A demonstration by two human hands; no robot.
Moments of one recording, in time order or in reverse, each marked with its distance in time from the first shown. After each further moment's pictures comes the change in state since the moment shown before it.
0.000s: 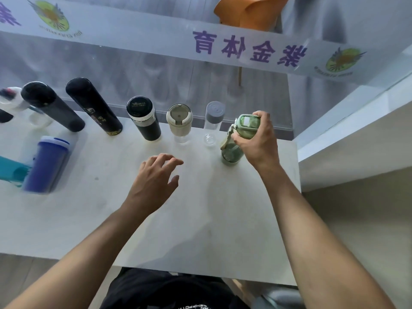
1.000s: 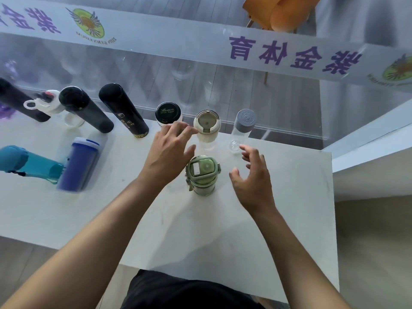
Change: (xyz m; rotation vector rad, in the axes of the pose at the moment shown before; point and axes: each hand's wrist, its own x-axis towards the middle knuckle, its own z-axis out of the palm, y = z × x) left_hand 0.074 -0.035 -0.045 0.032 0.119 -0.046; right_hand -0.070 -0.027 0.062 0.151 -0.156 -0.111
